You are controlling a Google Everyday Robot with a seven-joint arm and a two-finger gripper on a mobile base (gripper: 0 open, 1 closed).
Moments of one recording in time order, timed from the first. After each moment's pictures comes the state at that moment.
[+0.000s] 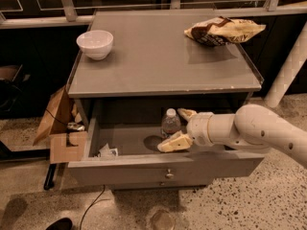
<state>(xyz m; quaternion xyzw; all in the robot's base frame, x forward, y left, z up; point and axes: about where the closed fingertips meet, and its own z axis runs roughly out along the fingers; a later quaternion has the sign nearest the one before) 0.555 -0.079 0.701 -0.45 0.74 0.21 0.44</state>
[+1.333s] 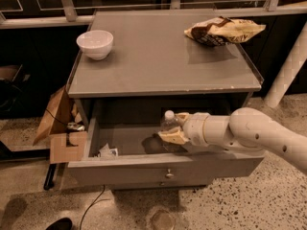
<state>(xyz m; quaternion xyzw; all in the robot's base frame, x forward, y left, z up) 0.567 -0.070 0.695 -0.46 0.73 0.19 0.46</state>
